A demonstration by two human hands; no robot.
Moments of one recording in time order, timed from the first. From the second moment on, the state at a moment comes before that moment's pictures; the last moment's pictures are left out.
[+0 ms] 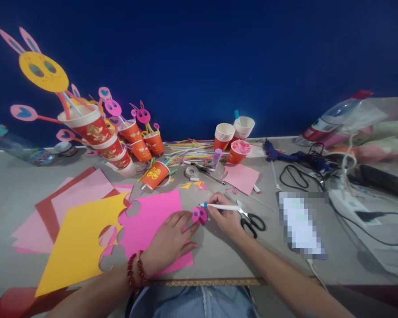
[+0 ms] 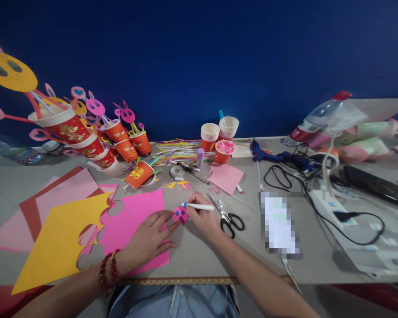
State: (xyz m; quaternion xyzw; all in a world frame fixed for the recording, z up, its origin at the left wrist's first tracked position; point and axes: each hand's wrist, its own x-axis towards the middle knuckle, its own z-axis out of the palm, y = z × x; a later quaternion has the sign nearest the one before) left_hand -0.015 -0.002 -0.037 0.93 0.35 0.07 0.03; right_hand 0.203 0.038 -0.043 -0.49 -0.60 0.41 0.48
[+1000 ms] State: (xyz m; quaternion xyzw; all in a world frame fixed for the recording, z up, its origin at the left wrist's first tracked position) left_hand -0.016 -0.002 -0.040 0.93 0.36 0.07 0.04; right_hand 0.204 0.036 -0.053 -0.50 -0.65 0.37 0.44
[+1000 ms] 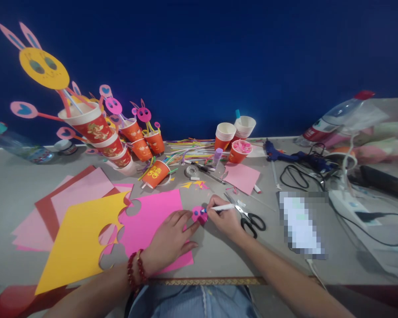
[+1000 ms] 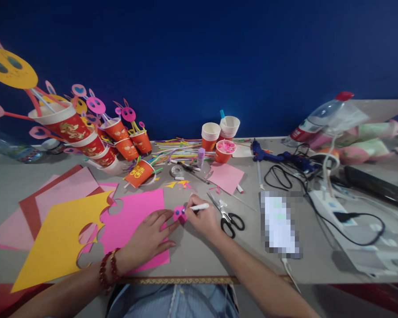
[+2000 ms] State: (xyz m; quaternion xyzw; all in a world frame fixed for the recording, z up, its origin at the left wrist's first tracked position) left_hand -0.016 -0.002 -0.038 0.93 0.35 0.07 0.04; right_hand 0.203 0.035 -0.049 -0.52 -0.62 0.37 0.45
